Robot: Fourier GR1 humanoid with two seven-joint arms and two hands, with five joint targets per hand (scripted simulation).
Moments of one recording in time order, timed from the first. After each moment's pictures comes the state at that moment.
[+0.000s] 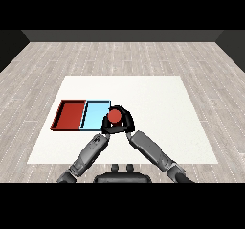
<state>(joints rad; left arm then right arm) -0.38 0.01 -0.50 -1.16 0.27 0.63 -0.33 -0.52 -0.01 0.65 -1.29 -0.37 -0.60 -0.34</state>
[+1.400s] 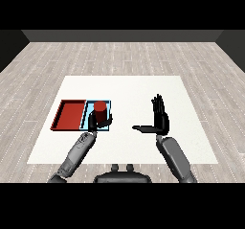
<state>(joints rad) -0.33 0.15 -0.38 -1.22 0.17 0.63 -0.28 -0.20 -0.21 0.34 -1.71 -0.31 -0.43 -0.27</state>
